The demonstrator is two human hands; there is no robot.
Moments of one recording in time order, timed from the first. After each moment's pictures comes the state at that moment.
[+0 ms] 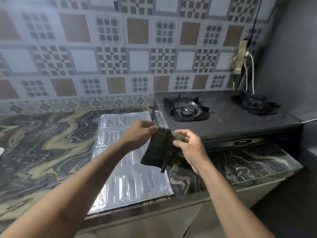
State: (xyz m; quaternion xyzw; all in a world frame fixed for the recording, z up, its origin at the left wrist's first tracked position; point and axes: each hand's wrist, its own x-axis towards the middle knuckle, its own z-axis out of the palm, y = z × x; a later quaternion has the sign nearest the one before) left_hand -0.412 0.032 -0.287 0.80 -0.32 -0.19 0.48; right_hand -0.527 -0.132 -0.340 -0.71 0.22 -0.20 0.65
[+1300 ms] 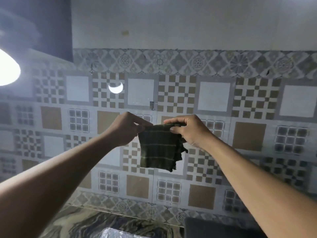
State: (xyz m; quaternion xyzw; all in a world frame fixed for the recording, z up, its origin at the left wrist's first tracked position) left_hand -0.081 -0.034 -0.064 0.86 -0.27 0.22 0.37; right_hand -0.117 -0.264 -0.060 -0.86 -0.17 -0.20 0.44
